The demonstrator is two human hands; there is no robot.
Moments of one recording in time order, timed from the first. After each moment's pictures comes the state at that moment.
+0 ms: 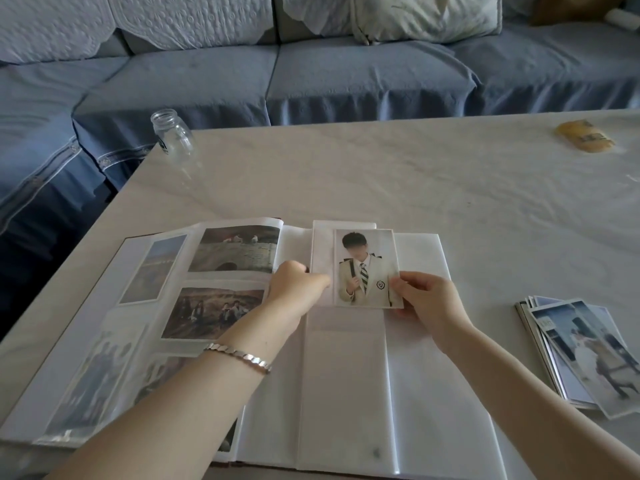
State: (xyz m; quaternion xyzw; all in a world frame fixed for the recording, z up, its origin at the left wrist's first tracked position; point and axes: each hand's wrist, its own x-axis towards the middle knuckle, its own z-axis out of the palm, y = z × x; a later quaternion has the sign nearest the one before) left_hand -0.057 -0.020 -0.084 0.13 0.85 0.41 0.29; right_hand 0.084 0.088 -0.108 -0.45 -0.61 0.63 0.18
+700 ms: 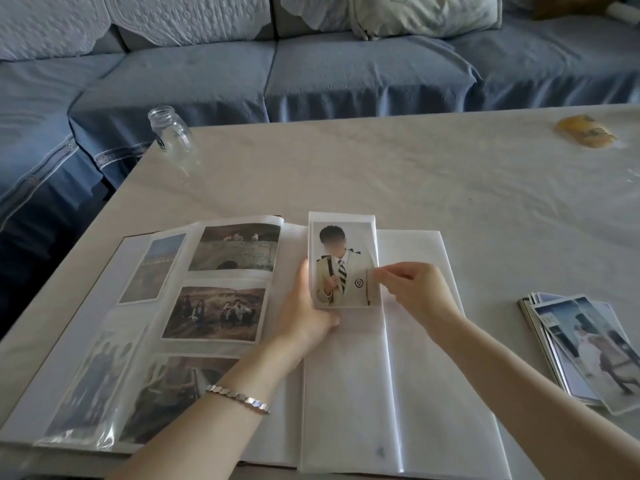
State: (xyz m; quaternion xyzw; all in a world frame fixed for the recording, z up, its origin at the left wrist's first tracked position) left_hand -0.035 -0.045 -0.104 0.24 0.77 0.49 0.33; right_hand 0.069 0.083 -0.097 -0.43 -0.70 0.55 0.15
